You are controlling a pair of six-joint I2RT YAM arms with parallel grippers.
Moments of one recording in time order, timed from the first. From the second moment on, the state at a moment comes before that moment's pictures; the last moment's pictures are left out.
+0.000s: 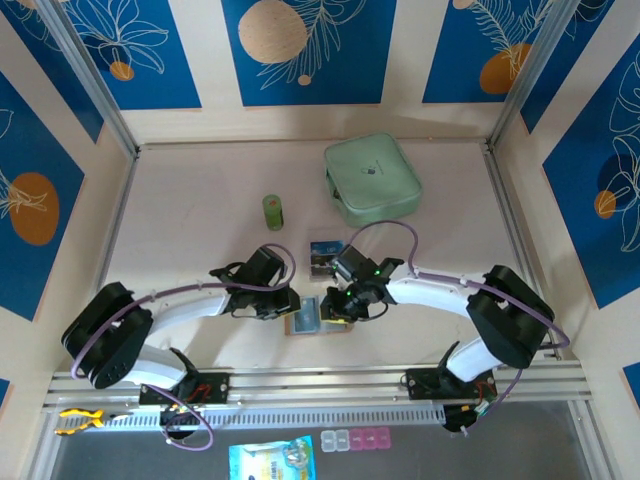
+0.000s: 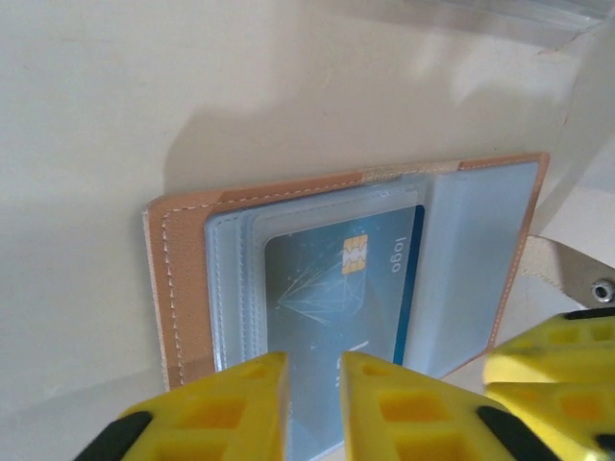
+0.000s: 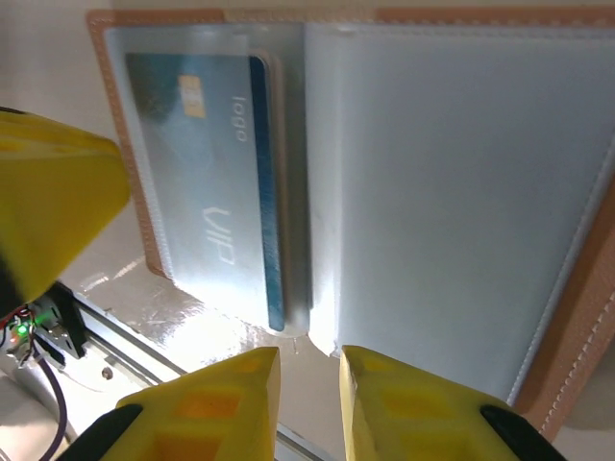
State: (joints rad) left arm -0.75 1.40 0.63 -0.29 0.34 -0.96; right arm 0.85 1.49 0.77 -0.46 -0.41 0.88
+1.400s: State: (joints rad) left arm -0.75 1.45 0.63 -0.28 0.36 -0.94; right arm 0.81 1.69 0.82 -0.24 -0.56 0.90
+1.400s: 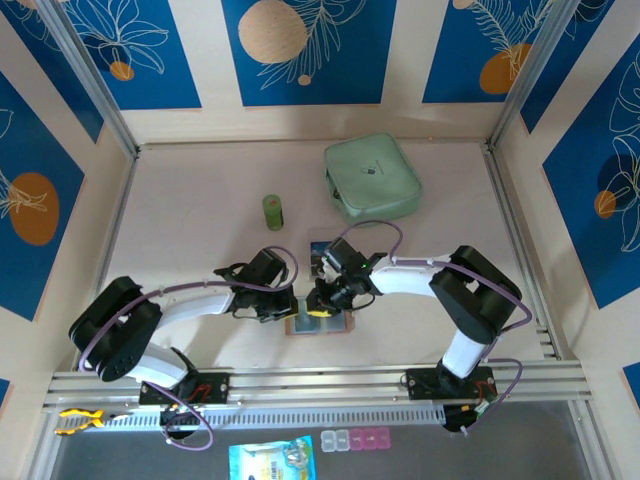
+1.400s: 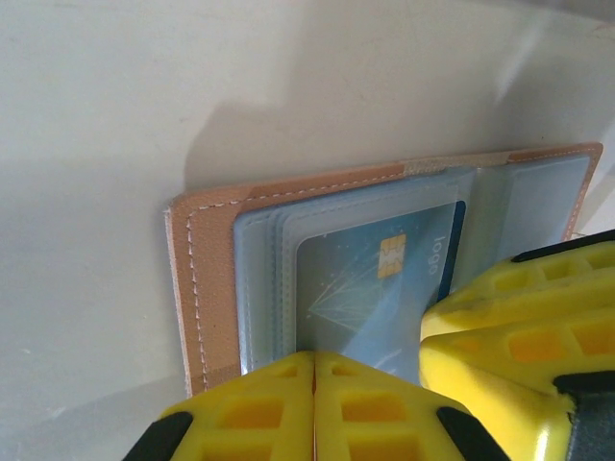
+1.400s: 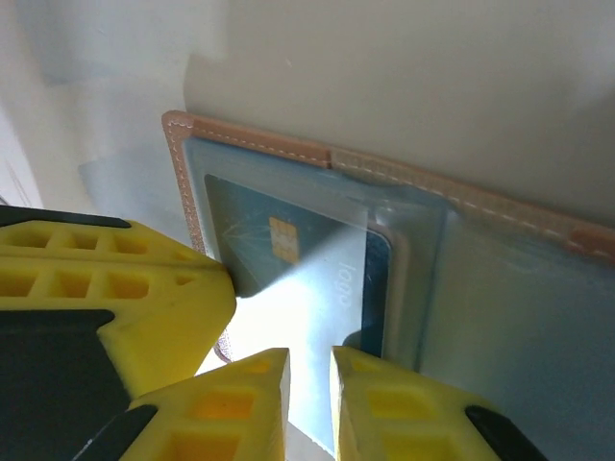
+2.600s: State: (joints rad) left arm -0.75 1.45 0.64 -0.31 0.36 -0.94; right arm 0.81 1.66 0.82 -0.31 -0.51 0.90
